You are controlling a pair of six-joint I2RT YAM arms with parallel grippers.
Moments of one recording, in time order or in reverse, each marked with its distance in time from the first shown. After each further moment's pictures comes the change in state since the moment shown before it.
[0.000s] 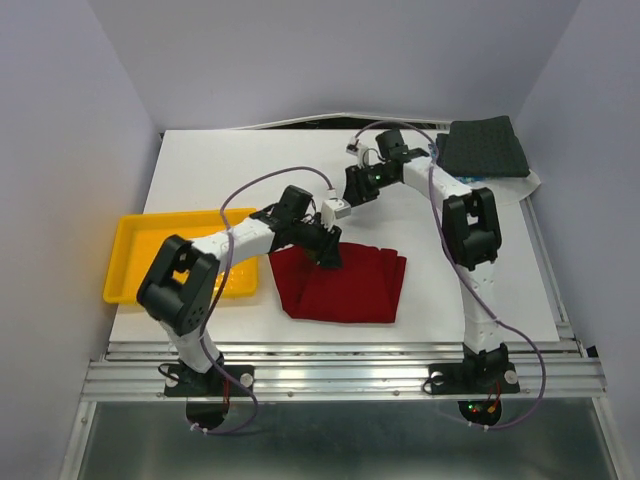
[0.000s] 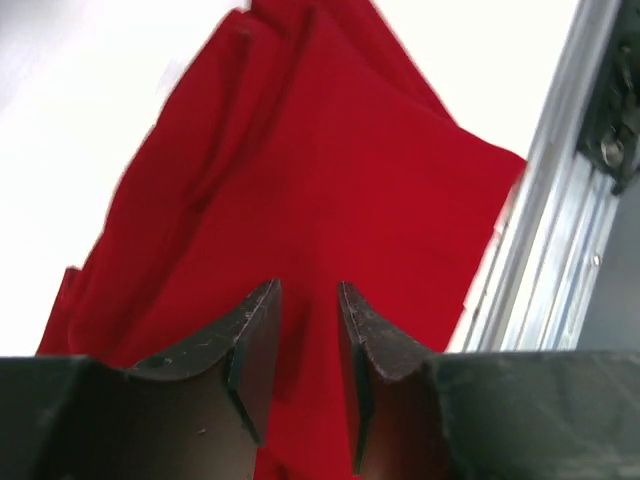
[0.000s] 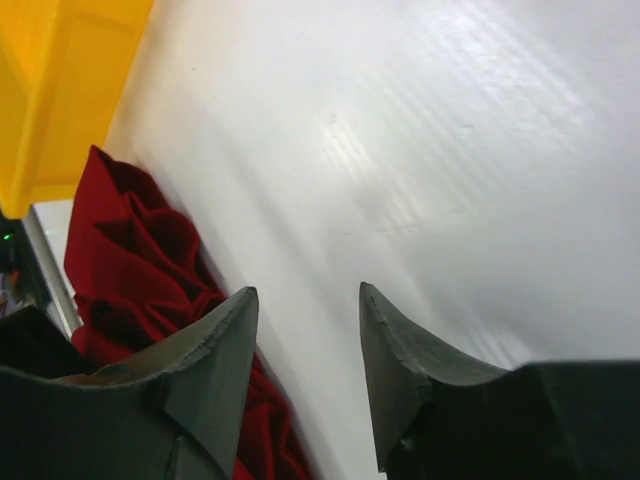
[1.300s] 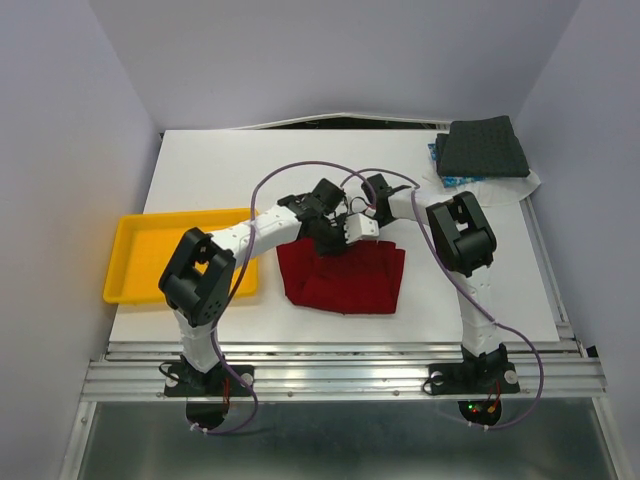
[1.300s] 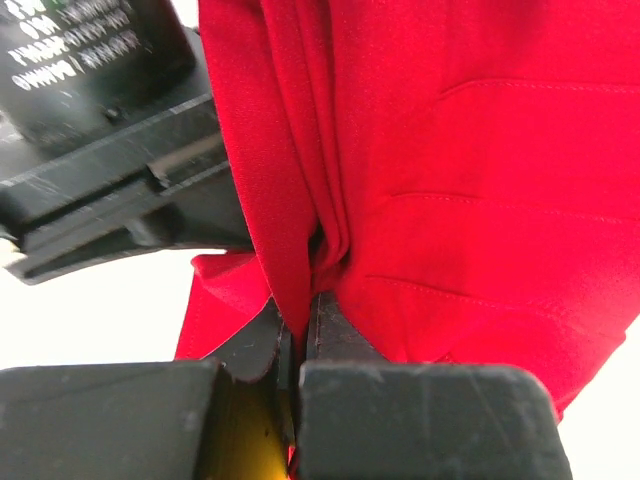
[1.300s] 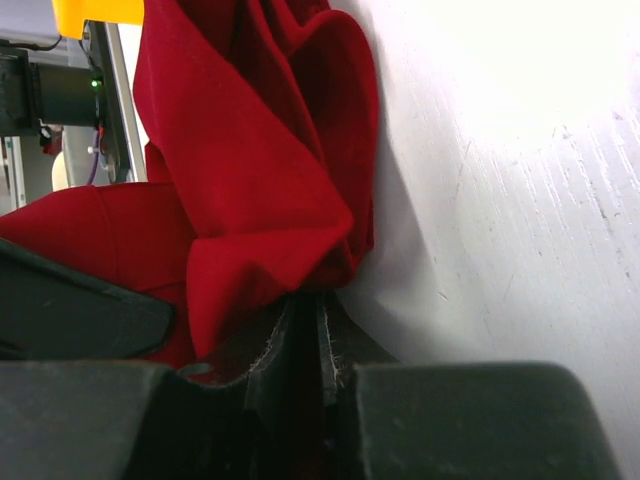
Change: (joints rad) left arm -0.132 0.173 0.304 -0.337 -0.377 0.602; right arm 0.096 -0.050 -0.386 0.072 -0.253 -0.116
